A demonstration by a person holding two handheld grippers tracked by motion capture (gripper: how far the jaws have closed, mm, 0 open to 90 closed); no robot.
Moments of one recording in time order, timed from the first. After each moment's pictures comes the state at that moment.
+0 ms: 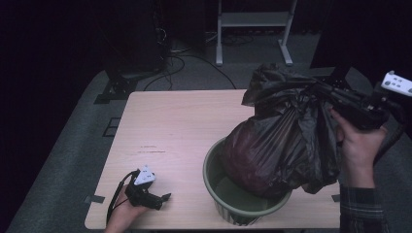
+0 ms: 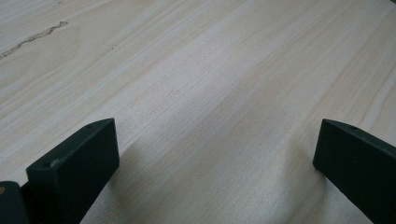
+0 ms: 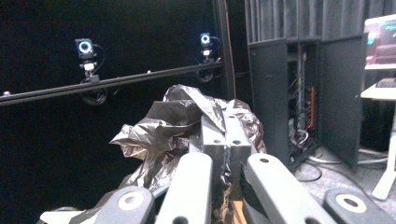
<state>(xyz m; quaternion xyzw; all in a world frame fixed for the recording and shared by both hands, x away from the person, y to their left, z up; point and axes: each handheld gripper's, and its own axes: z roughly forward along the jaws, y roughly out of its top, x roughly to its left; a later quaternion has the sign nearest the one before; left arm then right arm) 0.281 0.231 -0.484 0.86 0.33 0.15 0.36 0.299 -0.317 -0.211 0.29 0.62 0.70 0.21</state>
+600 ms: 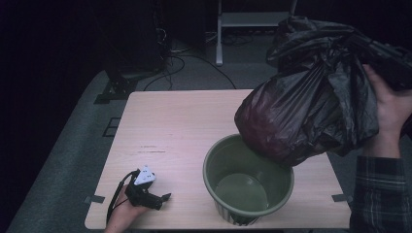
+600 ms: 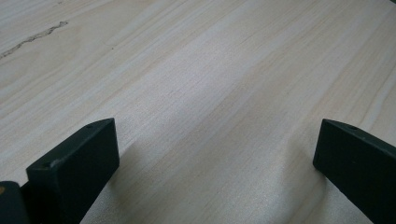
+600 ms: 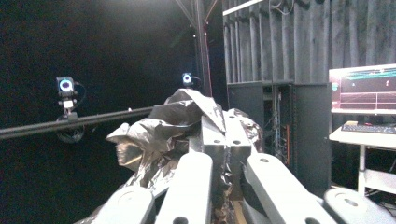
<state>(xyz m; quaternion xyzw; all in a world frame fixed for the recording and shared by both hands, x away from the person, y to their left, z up) 0.281 0.231 -0.484 0.86 0.33 0.15 0.36 0.316 -0.347 -0.136 0.28 0.57 0.72 0.26</state>
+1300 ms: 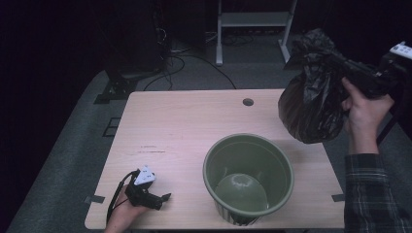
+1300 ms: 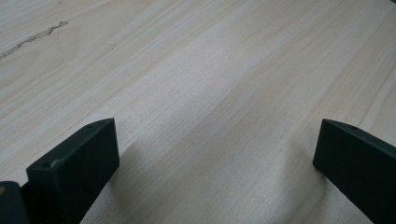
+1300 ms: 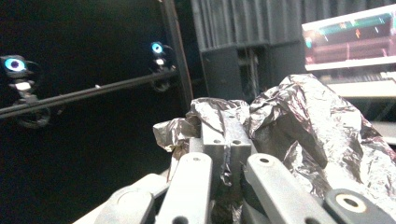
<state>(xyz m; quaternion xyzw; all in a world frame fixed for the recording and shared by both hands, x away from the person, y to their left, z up) 0.281 0.231 -0.484 0.86 0.33 0.15 0.36 0.368 -0.360 -0.202 0.37 0.59 0.68 0.24</state>
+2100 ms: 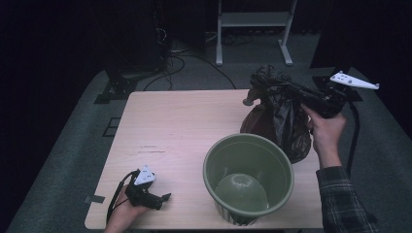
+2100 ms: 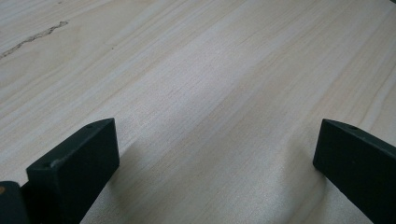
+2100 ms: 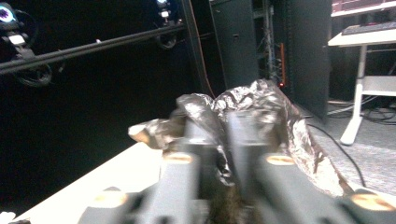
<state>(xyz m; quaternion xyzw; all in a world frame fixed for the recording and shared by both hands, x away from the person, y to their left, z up) 0.281 0.231 -0.484 0.86 0.33 0.15 0.36 0.388 -0.304 -0.275 0.38 0.64 0.64 0.20</state>
